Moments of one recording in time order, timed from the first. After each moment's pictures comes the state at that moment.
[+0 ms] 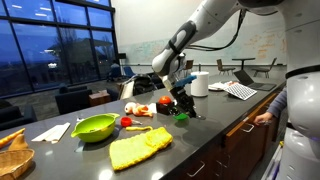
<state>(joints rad) 0.02 0.17 0.01 -2.08 -0.12 1.65 -0.01</state>
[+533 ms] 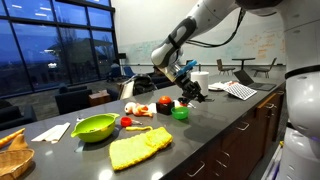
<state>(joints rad) 0.01 0.19 -0.01 -1.93 -0.28 1.36 0.06</state>
